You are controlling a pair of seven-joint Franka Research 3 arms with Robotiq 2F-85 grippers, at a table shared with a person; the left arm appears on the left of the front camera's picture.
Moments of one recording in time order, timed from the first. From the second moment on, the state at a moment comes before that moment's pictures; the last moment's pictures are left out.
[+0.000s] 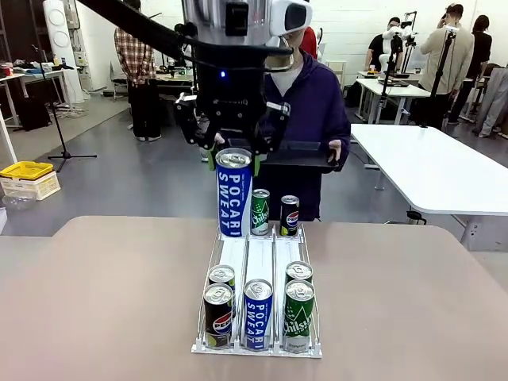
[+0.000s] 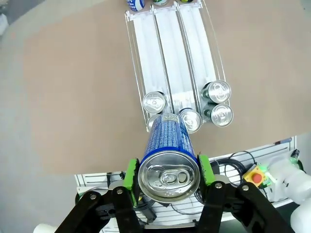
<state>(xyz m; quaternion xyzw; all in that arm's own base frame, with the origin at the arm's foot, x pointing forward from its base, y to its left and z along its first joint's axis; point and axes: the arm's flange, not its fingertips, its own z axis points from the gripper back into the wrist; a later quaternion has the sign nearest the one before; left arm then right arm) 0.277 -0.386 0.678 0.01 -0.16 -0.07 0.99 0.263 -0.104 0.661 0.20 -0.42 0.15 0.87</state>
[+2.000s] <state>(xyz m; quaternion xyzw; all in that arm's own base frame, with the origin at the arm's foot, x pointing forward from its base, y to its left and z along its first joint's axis) 0.278 -0.388 0.676 0.01 -0.15 -0.07 0.99 0.263 -0.104 0.661 0.20 -0.42 0.15 0.87</state>
